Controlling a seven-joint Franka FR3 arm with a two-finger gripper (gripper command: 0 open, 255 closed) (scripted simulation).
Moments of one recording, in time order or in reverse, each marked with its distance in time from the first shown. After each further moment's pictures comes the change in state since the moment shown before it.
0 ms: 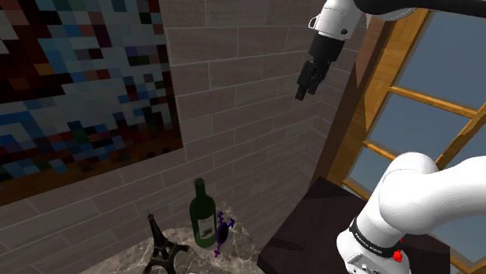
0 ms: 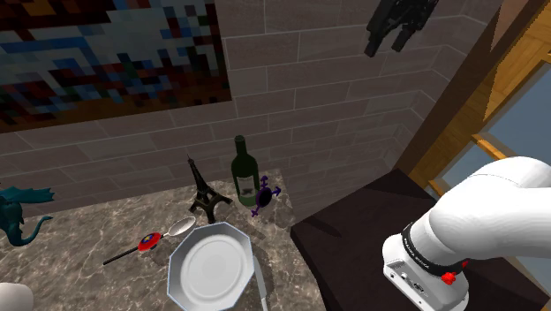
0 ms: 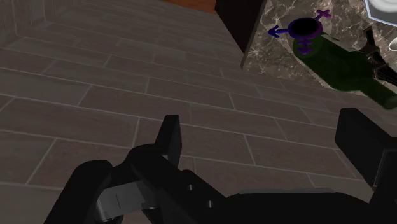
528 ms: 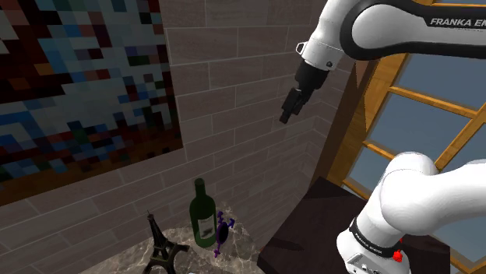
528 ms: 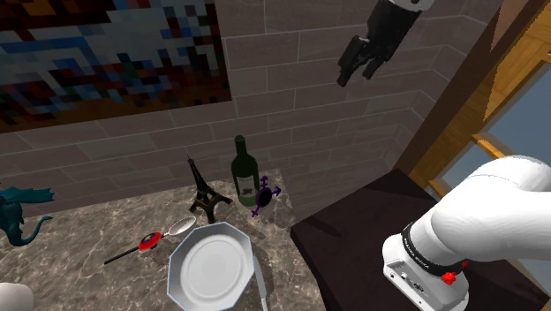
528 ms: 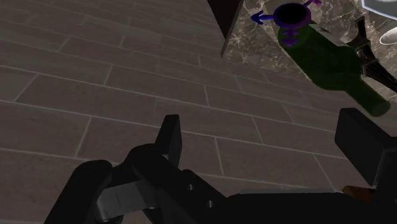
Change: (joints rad) arm 0.044 -0.073 0.067 -0.226 0.065 0.242 0.017
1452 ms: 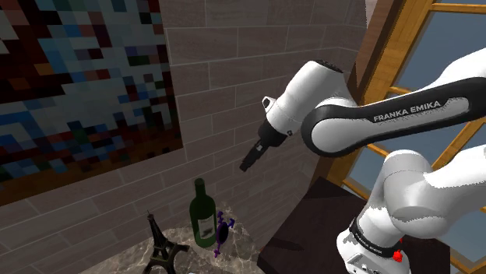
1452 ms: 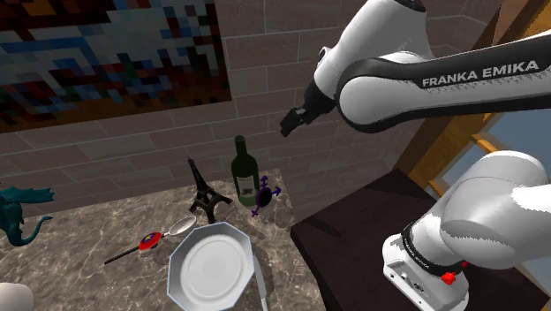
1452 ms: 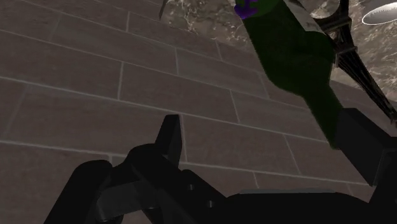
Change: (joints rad) arm 0.178 0.157 0.198 -0.323 0.196 0.707 0.023
